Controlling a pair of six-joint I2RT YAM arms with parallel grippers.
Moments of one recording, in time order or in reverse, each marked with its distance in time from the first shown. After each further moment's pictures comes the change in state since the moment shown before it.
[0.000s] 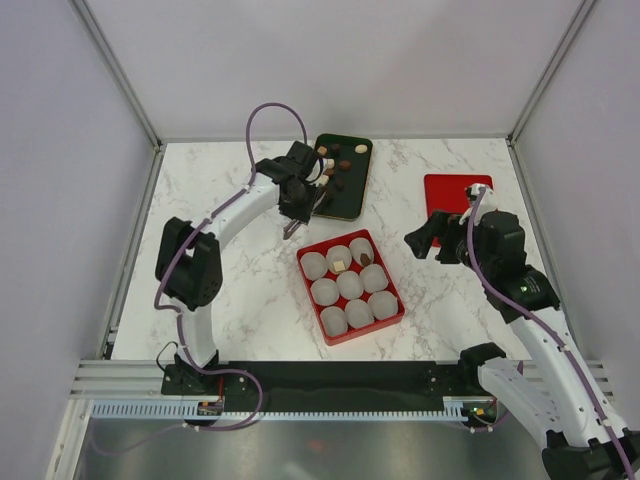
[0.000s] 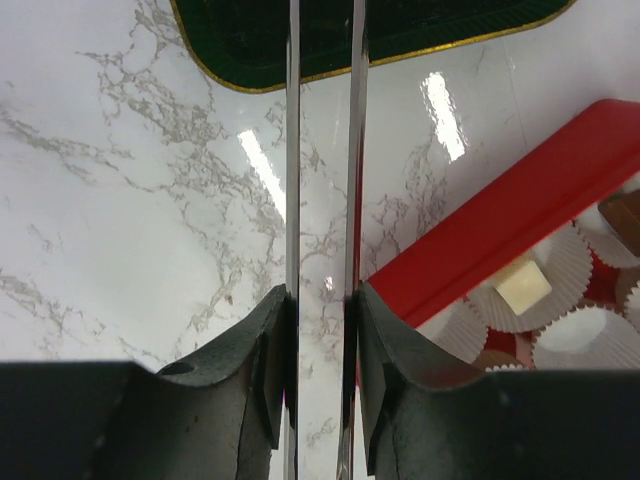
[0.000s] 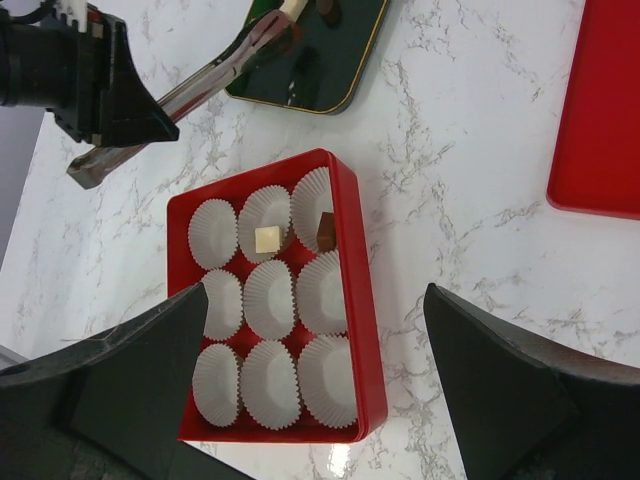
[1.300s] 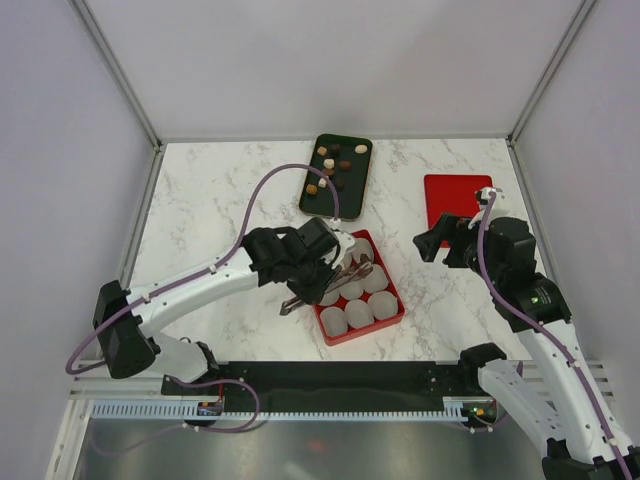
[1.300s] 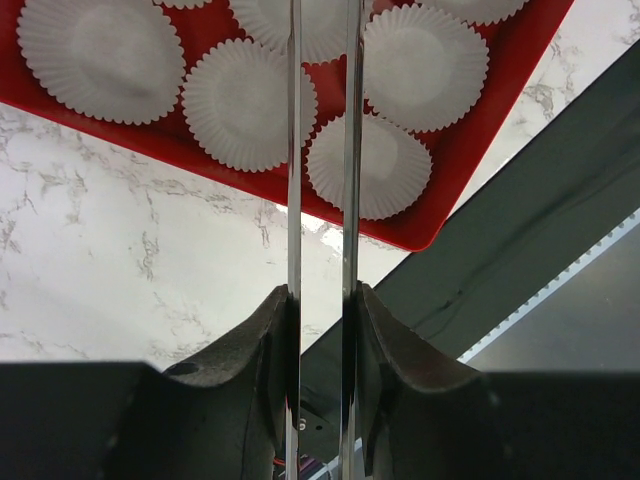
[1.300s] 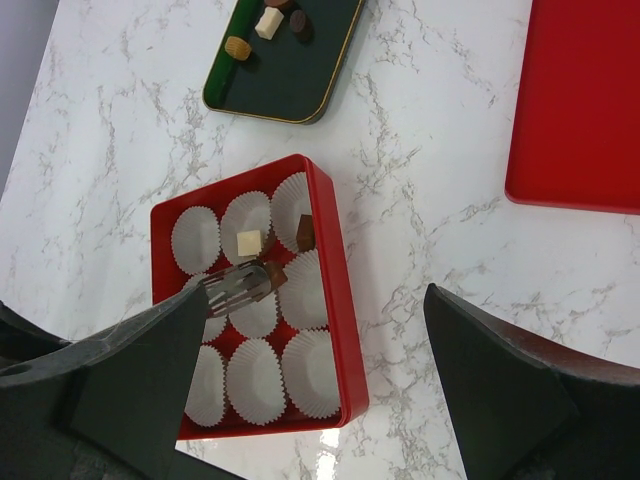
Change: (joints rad) left arm -0.455 -0.573 -0.421 -0.133 0.063 -0.095; right arm 0.000 -0.065 0.040 -0.085 0.070 -0.017
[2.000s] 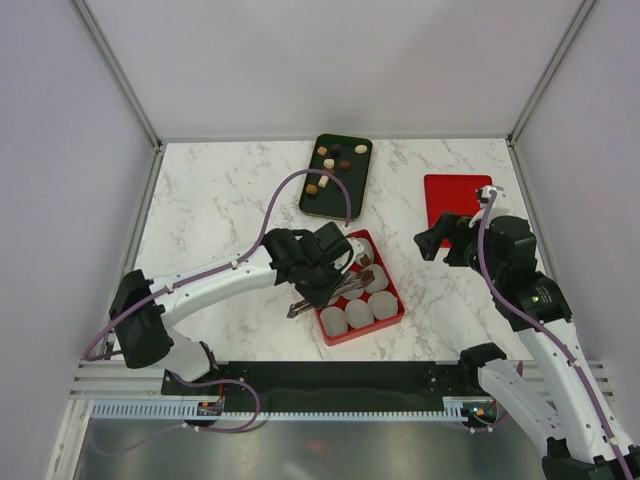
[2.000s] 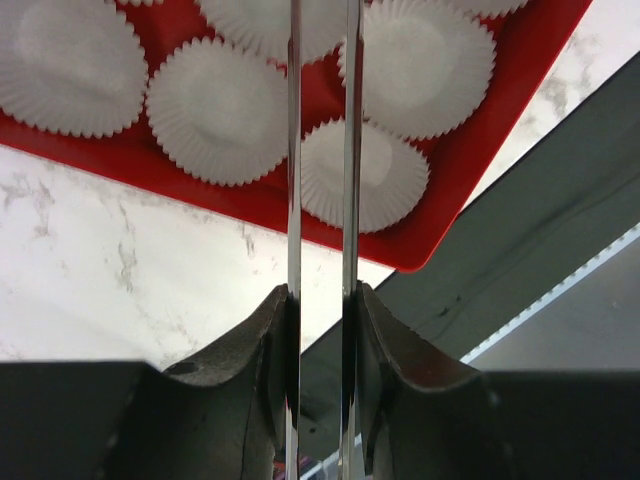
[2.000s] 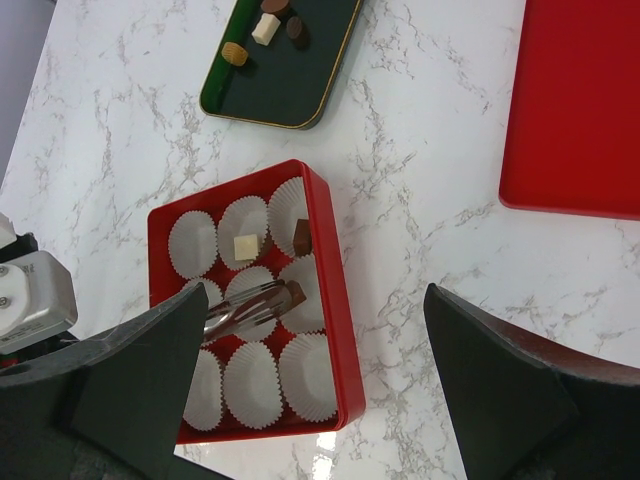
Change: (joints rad) left arm -0.033 0.105 0.014 0.000 0.000 -0.004; right arm 0.000 0.006 0.011 -0.001 0.011 -0.008
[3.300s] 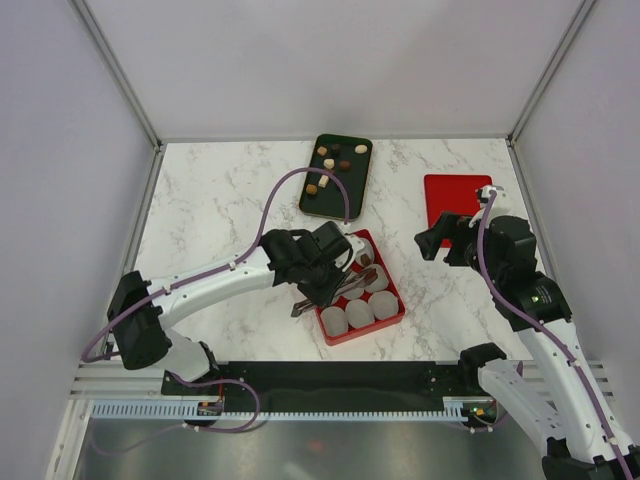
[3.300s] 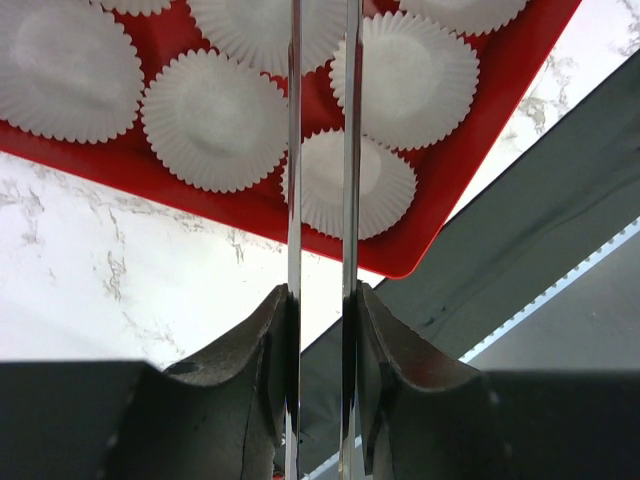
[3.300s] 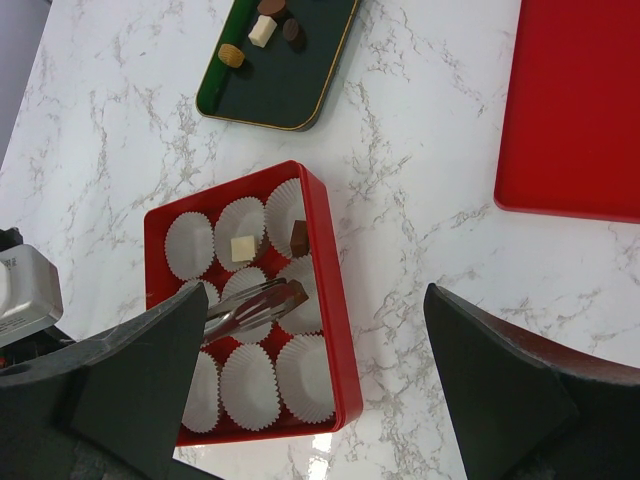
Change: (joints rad) left arm 0.000 -0.006 -0.003 0.058 0.010 -0.040; right arm 0.000 0.002 0.000 0.002 0.007 -0.008
